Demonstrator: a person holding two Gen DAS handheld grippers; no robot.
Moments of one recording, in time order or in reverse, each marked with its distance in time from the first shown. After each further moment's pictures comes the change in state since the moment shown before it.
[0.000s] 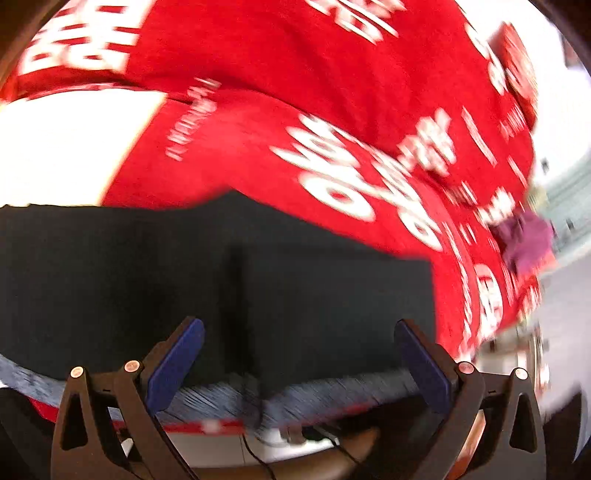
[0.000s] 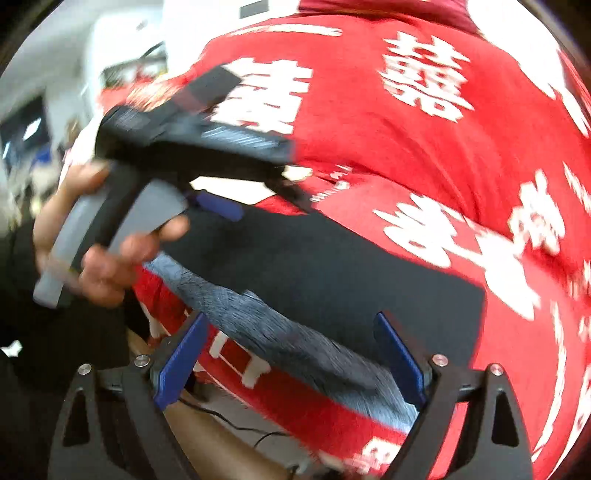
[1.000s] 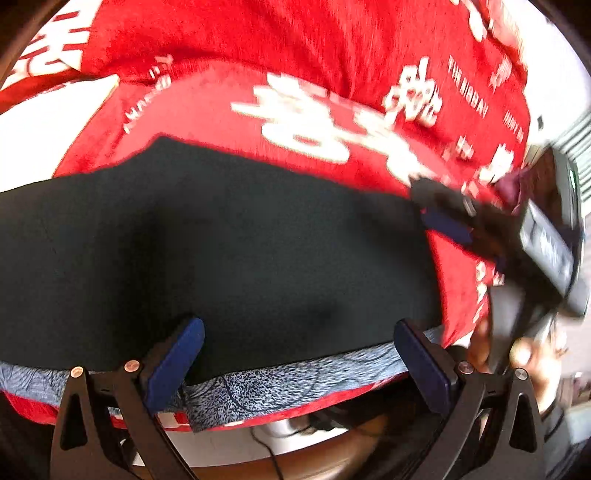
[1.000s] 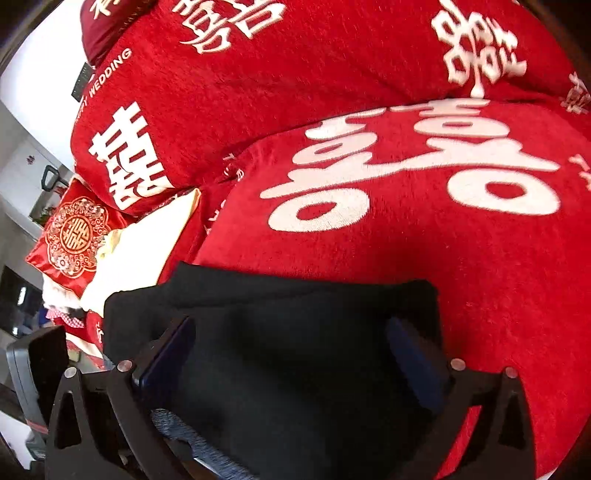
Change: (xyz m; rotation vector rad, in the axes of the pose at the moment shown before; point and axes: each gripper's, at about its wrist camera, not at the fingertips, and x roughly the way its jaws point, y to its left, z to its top) left arm 0.042 -0.026 -0.025 0.058 0.005 0.042; right arm 0.090 -0.174 0.038 0.555 0.100 0.098
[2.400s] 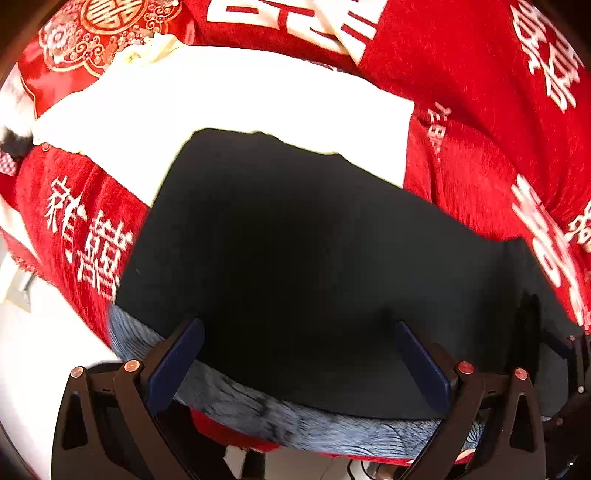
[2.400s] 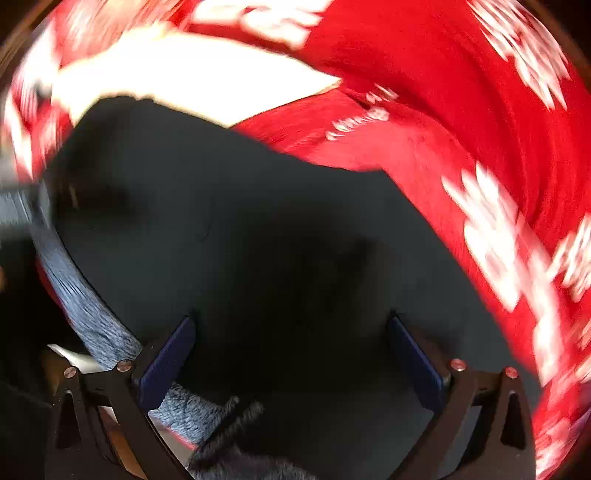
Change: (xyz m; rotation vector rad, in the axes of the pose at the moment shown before) left arm -0.083 0.233 -0.017 -0.398 -0.122 0.475; right arm 0.159 0.210 -0.087 -0.778 0.285 -0.372
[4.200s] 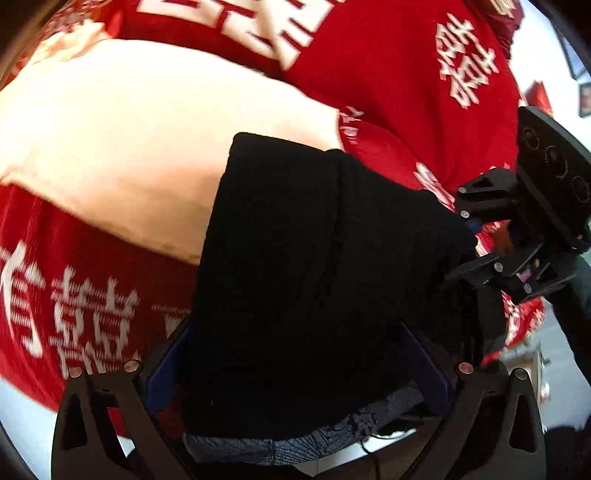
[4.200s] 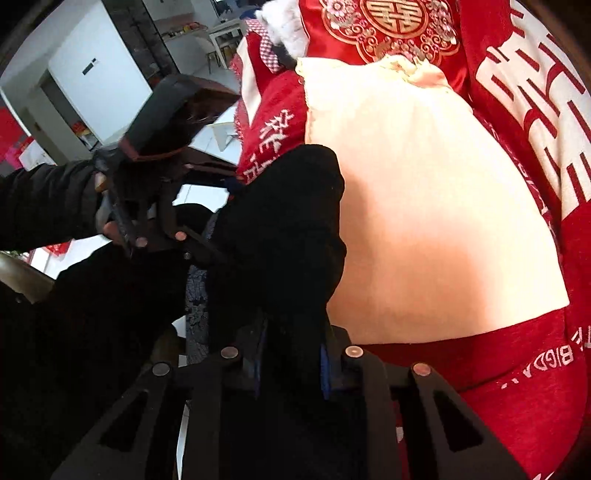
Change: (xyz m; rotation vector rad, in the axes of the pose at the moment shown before) left arm -0.015 0.112 0.012 0.217 0.054 -0.516; right arm -0.027 0.067 0.115 -0.678 -0.125 0.749
